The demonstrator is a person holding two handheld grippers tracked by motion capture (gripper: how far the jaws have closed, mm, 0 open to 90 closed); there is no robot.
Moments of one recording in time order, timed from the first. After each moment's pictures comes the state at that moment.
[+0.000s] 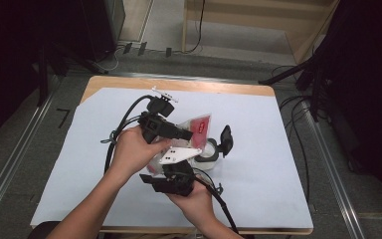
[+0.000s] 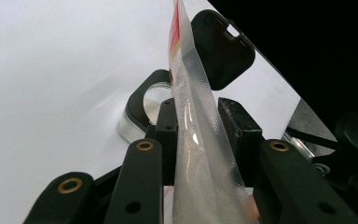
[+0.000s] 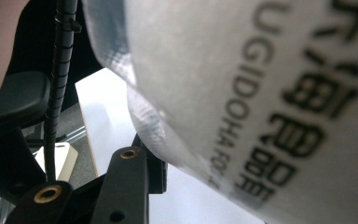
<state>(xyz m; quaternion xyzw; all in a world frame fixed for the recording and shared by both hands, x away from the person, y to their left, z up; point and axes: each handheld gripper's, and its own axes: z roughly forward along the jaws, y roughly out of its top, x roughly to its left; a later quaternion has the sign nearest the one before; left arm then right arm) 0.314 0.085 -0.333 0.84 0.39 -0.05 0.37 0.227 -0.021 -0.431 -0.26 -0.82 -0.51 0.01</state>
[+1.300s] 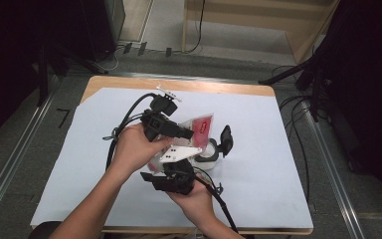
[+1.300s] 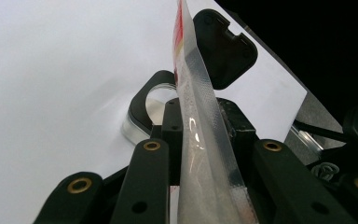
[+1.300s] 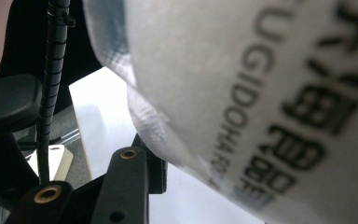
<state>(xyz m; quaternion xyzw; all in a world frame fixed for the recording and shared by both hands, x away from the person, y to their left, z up) 0.317 0.079 -0.330 0.85 0.38 -0.05 0.36 0.229 -0.021 -0.430 -0.27 -0.82 -0.51 0.00</state>
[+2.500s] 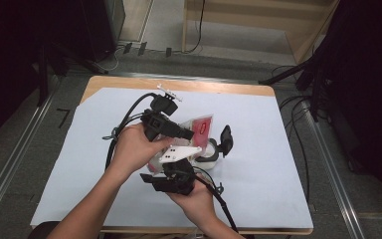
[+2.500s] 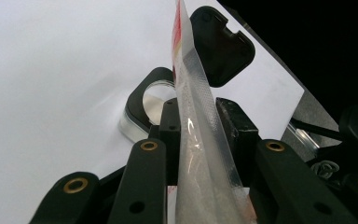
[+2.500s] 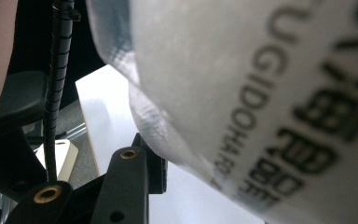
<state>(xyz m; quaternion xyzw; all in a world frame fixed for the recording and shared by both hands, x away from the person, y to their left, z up) 0.316 0.078 -0.328 0.85 0.38 -0.05 0.35 0.228 -0.022 -0.426 -0.26 -0.83 -0.50 0.01</state>
